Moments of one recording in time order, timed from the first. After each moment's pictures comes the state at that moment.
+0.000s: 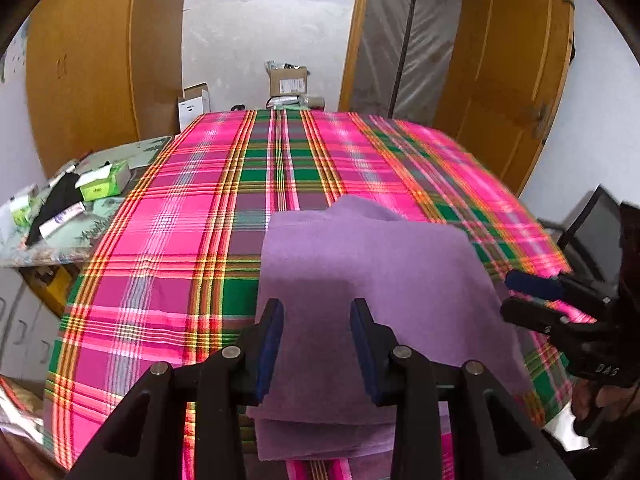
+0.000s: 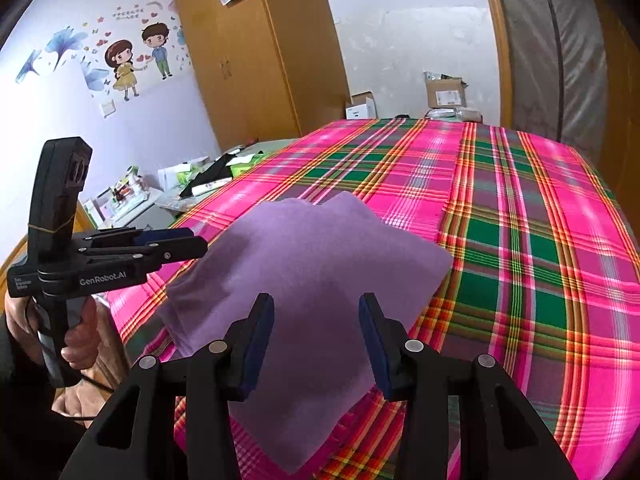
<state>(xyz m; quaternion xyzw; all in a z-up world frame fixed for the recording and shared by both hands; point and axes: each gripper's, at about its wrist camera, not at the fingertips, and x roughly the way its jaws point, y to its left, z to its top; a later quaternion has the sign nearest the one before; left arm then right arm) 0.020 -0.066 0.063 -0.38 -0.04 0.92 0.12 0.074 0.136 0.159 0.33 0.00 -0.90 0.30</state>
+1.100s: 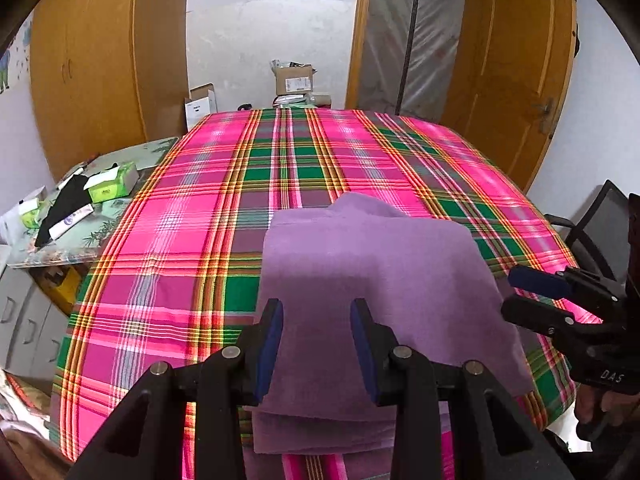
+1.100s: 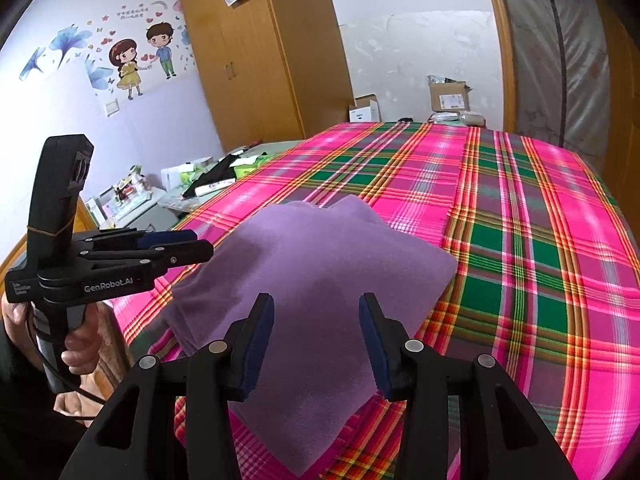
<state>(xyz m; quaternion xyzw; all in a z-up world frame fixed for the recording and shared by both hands) 0.023 -0.053 0.065 -0.39 -0.01 0.92 0.09 0.076 0.133 0.163 0.33 0.00 -0.90 0.30</state>
